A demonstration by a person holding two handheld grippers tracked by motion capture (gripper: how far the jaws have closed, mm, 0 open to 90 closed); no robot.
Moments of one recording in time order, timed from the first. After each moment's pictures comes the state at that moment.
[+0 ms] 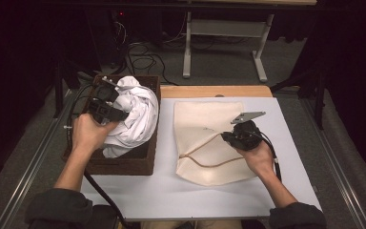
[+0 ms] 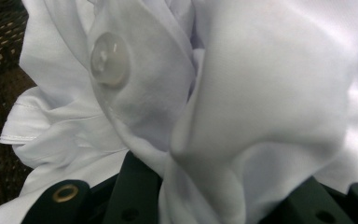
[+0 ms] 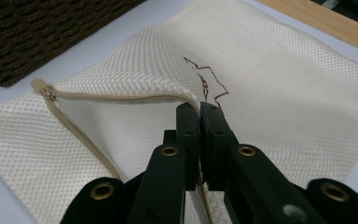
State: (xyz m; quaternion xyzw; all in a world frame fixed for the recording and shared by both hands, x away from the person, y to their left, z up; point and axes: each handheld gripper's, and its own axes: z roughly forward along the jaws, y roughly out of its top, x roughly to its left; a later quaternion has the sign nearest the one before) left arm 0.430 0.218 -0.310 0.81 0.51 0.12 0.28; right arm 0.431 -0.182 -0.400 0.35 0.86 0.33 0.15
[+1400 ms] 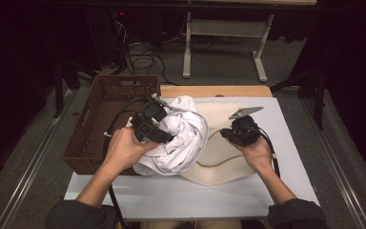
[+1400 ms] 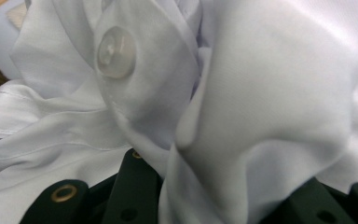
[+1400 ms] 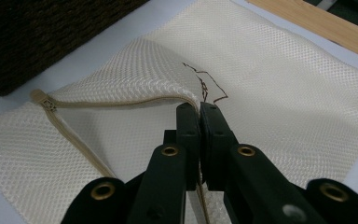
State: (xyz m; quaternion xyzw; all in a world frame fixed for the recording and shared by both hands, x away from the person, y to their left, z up) left arm 0.391 0.106 -0.309 0.89 0.35 0.02 0.30; right arm 0.440 -0.178 -0.393 0.36 0.86 0.33 0.15
